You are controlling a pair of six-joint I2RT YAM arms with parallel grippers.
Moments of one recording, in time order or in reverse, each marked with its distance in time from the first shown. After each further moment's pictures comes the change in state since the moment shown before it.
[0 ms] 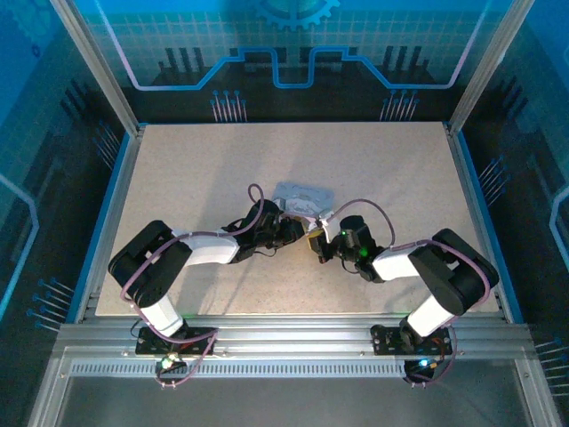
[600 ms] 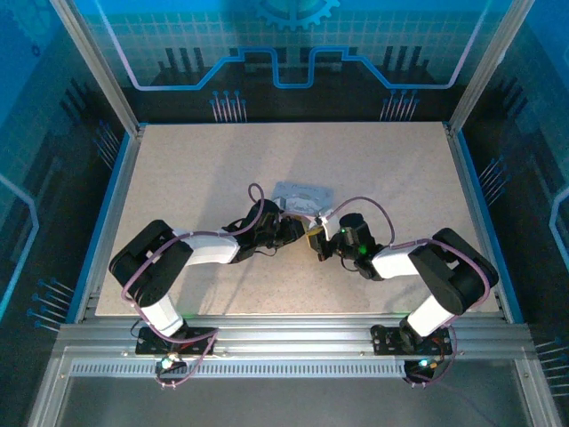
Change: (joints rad) left arm -0.001 0.008 0.000 0.021 -0.002 -0.005; right arm -0.002 0.000 0.023 -0.018 0.004 0.013
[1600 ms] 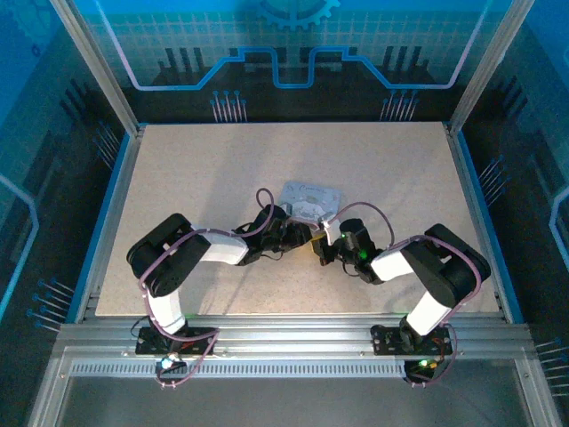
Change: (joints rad) left arm -0.032 0.116 0.011 0.089 0.007 -0.016; right arm -0.002 0.064 -0.046 0.054 0.045 0.028
